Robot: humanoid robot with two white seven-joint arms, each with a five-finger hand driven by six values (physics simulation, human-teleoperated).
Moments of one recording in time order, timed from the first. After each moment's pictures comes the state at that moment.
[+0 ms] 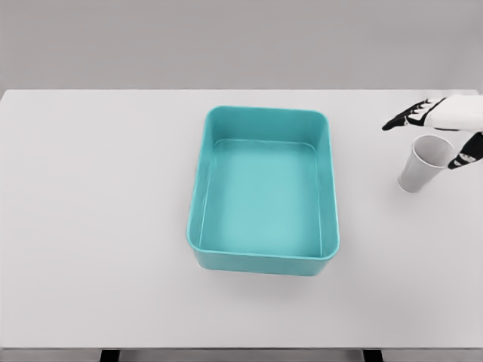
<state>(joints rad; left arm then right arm) 0.05 0.00 -0.13 -0.04 0.56 -0.02 -0.20 -1.10 -1.21 1.16 -1.47 -0.06 -0.52 0.58</state>
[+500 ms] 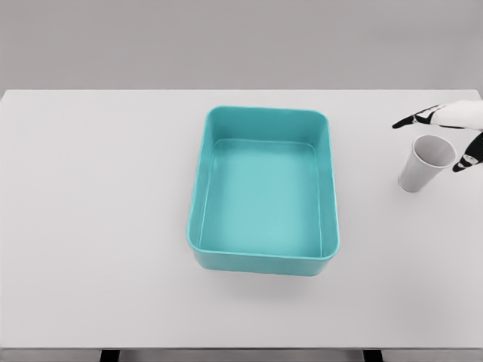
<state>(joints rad) 0.05 0.00 -0.13 -0.04 0.56 -0.02 -0.20 -1.10 -1.15 1.19 -1.35 -0.11 -0.44 0.61</state>
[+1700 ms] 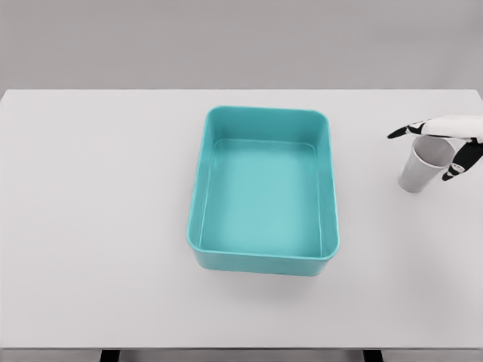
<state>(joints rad) 0.05 0.00 -0.13 -0.04 0.56 -0.02 -0.20 -1.07 -1.03 1.22 -1.14 -0.10 -0.48 0.61</state>
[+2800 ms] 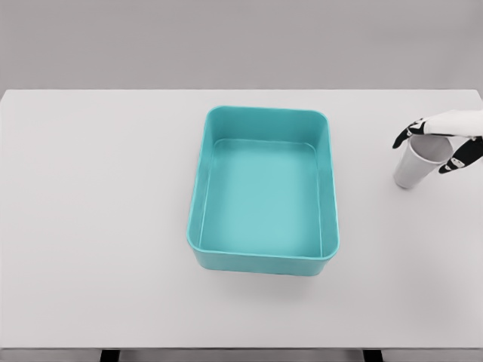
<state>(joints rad) 0.05 0.00 -0.13 -0.04 0.56 -0.02 -0.20 -1.08 -1.08 1.20 -1.23 -0.09 -0.52 0.61</state>
